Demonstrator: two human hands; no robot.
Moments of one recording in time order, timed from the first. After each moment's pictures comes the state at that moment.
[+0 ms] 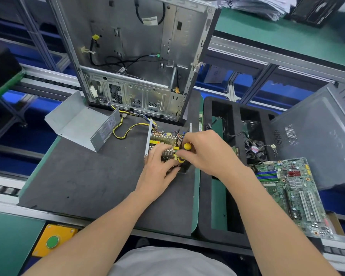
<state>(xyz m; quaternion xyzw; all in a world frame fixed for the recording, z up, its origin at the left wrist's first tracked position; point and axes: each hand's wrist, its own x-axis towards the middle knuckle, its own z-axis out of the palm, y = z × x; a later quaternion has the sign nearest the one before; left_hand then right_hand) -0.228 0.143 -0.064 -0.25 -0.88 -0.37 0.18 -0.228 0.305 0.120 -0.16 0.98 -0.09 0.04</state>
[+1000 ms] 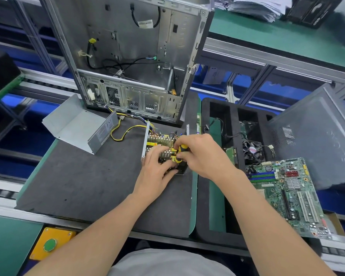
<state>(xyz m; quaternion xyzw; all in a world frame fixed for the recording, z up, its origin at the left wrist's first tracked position) -0.229 0.145 -0.067 -0.24 -0.89 -0.36 0.16 -0.228 0.307 0.110 -0.14 0.98 -0.15 0.06</state>
